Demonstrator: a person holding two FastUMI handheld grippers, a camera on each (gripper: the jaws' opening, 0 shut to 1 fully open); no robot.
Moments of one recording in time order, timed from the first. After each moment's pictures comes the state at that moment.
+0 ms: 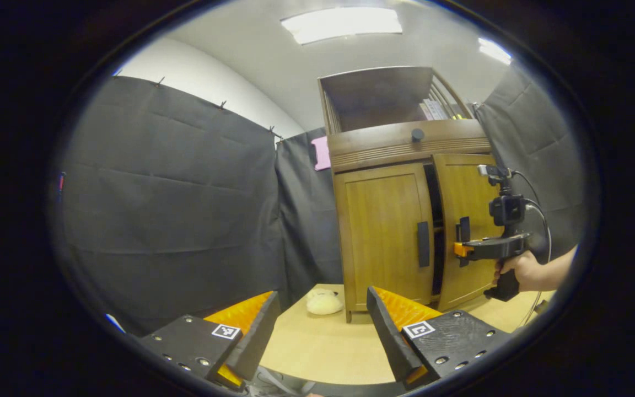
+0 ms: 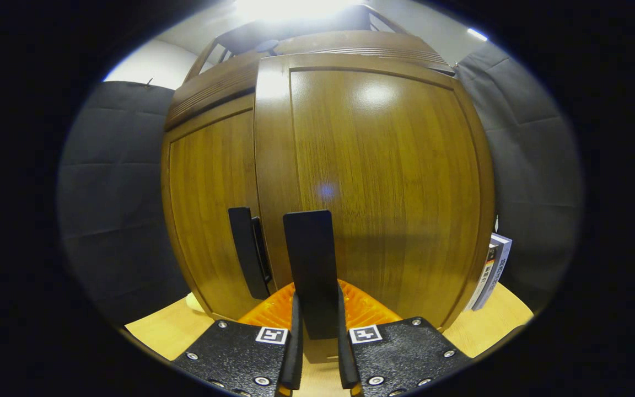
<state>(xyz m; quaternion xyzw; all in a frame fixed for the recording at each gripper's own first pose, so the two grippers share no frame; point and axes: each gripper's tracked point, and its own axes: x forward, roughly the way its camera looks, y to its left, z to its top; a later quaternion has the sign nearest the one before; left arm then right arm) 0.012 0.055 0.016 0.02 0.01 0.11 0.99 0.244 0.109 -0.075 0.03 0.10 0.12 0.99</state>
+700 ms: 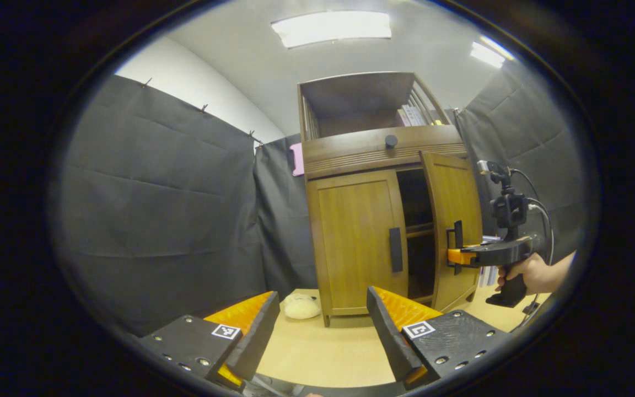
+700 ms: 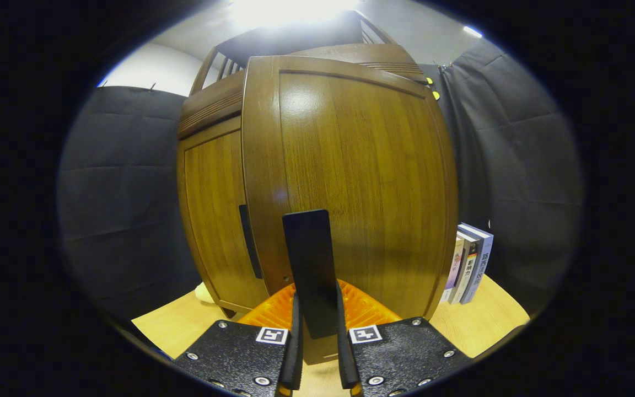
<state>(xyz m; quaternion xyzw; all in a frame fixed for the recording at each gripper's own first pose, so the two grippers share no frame) 0.021 0.046 0.021 0.02 -0.01 0.05 1.00 0.195 0.076 -0.062 0.03 0.10 0.13 0.99</state>
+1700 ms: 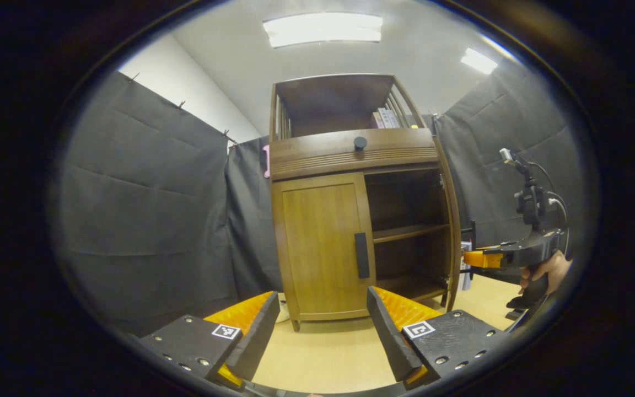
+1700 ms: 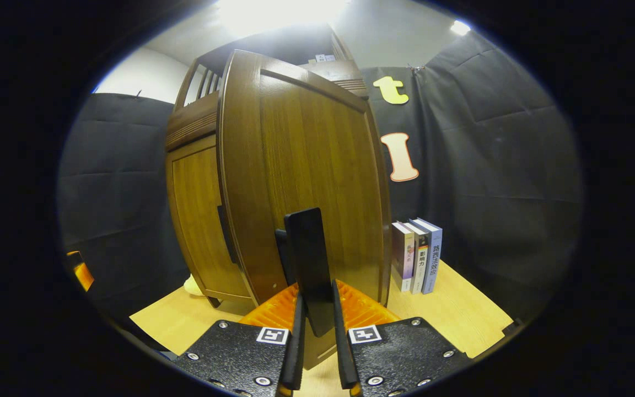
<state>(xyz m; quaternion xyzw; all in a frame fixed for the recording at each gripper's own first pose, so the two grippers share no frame) 0.035 0.032 0.024 0.02 -0.02 -0.04 1.00 0.128 -0.011 -0.055 0.04 0.10 0.07 0.99</state>
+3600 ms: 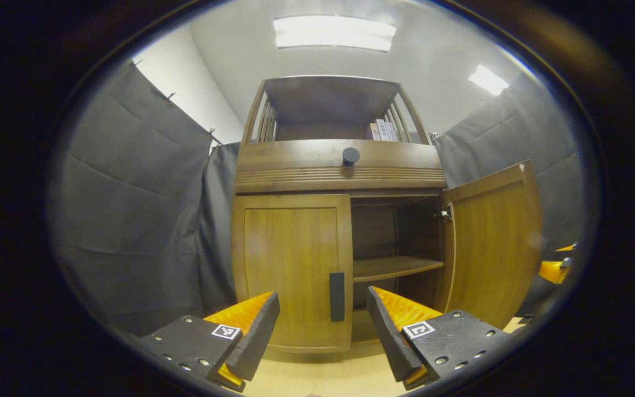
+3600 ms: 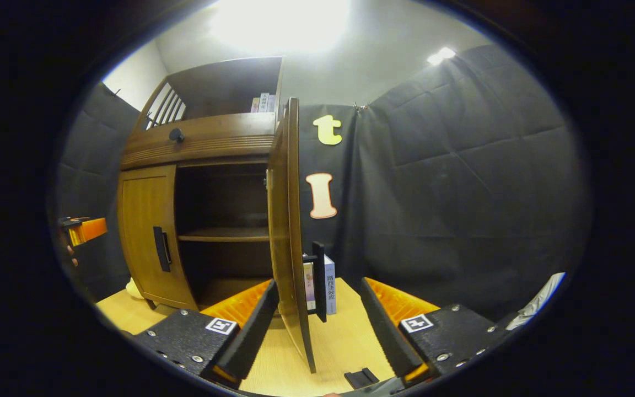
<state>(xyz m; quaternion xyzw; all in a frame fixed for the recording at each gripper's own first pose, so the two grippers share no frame) 0.174 -0.007 0.084 -0.02 -0.05 -0.09 0.99 0.042 -0.163 0.010 -0.01 0.01 -0.09 1.00</state>
